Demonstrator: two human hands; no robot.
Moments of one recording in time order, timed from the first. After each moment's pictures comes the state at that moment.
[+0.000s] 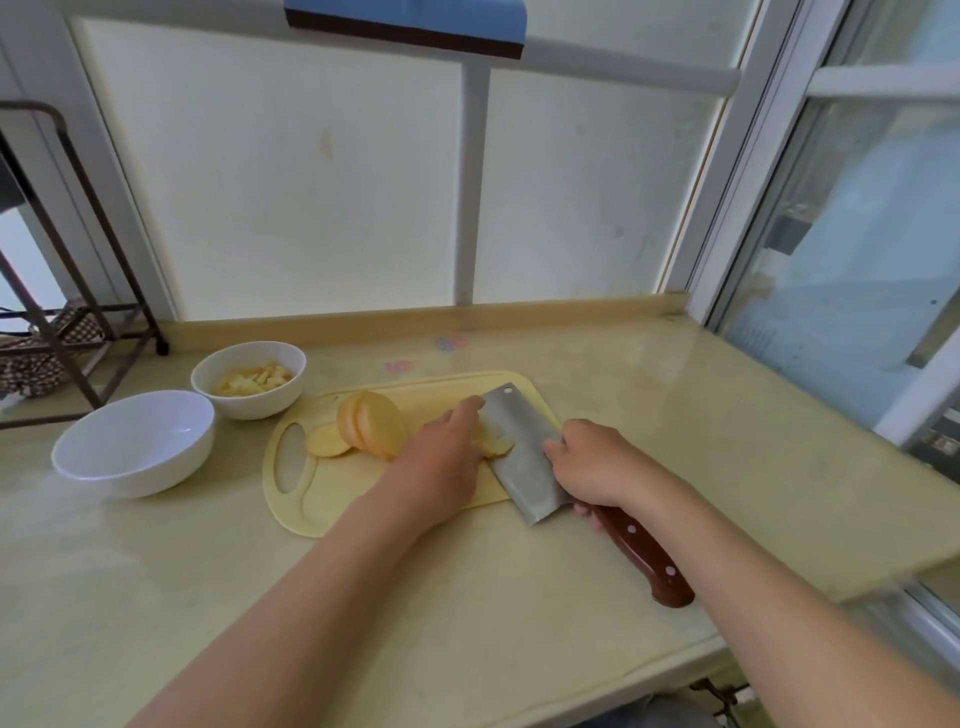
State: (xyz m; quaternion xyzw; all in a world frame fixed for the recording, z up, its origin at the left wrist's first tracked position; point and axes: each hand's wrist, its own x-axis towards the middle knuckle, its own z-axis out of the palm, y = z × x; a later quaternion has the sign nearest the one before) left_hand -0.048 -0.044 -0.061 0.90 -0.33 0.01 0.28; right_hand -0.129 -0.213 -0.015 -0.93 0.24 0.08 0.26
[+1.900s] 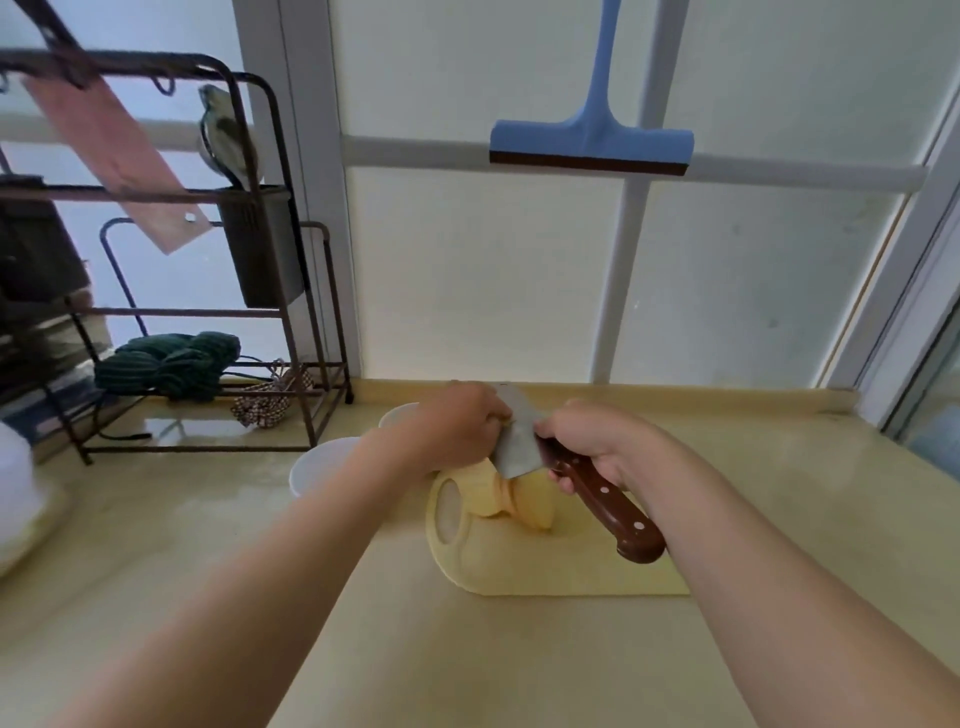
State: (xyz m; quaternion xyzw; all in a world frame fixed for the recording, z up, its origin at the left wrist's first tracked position) left_hand 0.014 0.075 0.044 0.94 -0.31 0.06 0.15; right_hand -0.045 -0.089 0.068 -0.81 0.13 0.15 0.55
